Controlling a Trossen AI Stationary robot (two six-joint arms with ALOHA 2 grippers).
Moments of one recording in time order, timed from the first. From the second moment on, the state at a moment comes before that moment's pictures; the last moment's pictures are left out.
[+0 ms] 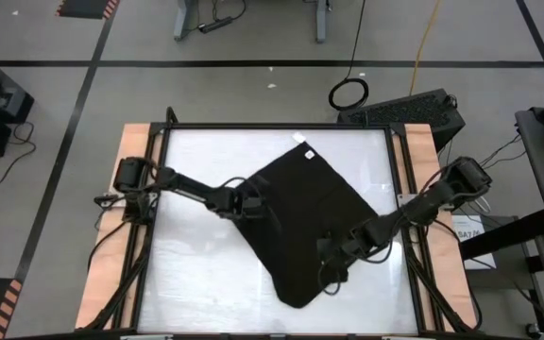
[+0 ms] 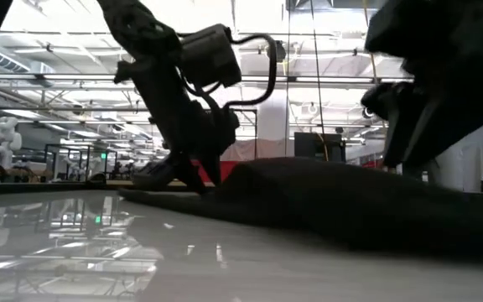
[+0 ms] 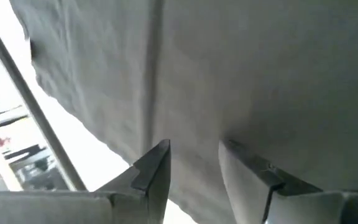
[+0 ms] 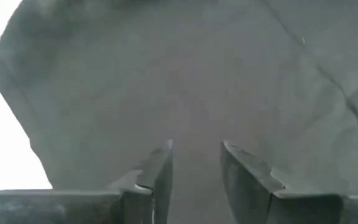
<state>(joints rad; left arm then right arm) -0.03 1.89 1.03 -0.28 -0.57 0.81 0.47 1.55 0.72 -0.25 0.21 0.34</state>
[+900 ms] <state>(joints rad) -0.17 1.81 1.03 -0.24 0.10 0.53 0.35 1.55 0.60 -0.08 0.26 0.26</state>
